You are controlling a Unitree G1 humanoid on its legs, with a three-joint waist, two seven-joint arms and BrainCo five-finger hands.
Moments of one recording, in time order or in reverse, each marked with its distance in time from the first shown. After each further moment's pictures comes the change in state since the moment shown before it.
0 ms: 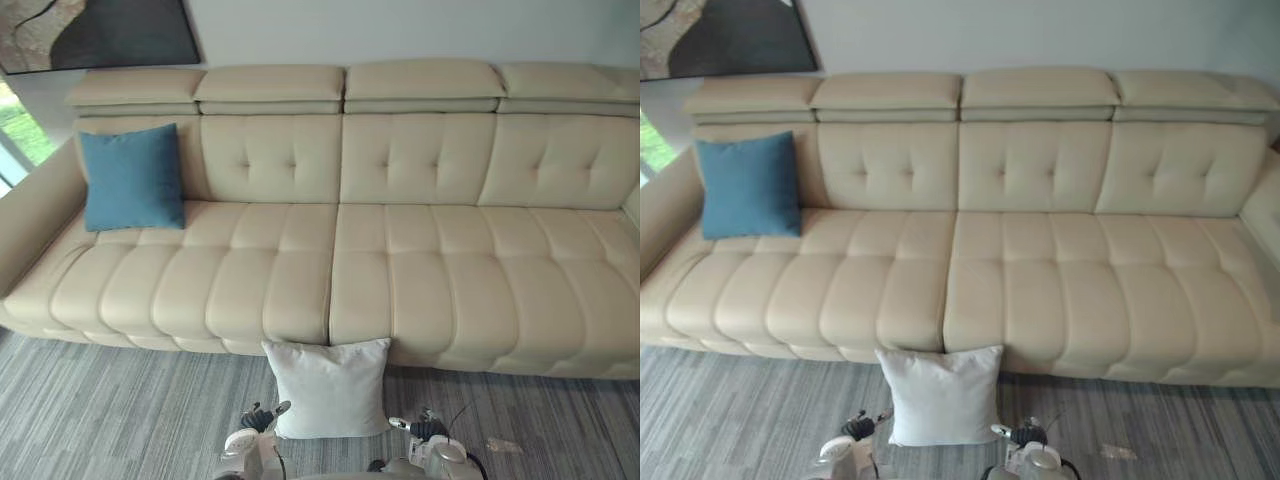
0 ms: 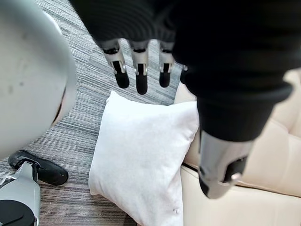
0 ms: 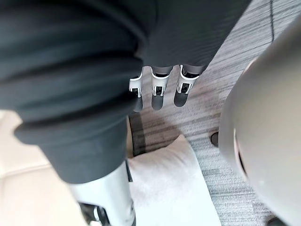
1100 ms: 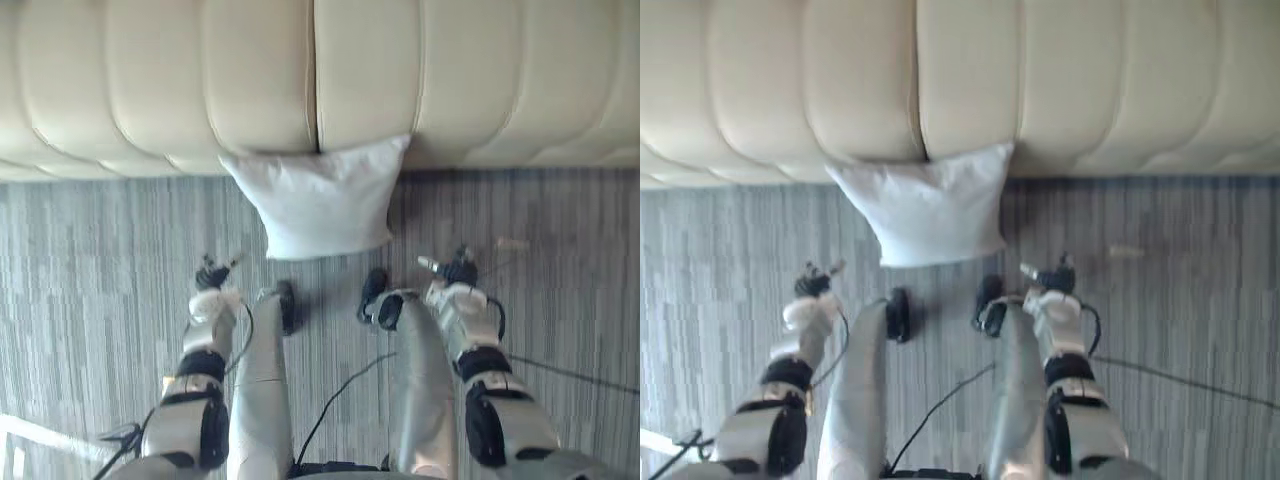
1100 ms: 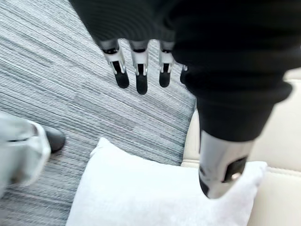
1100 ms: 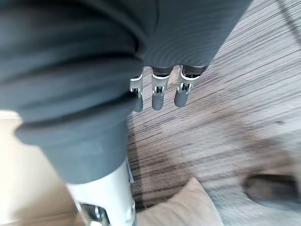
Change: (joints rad) left arm -0.622 0.261 0.026 -0.217 -0.273 -0.029 0.198; right arm -0.692 -0.244 -0.004 -0.183 0.156 -0.024 -0.194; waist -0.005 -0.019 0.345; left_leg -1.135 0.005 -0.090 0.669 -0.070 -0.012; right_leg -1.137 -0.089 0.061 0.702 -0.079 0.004
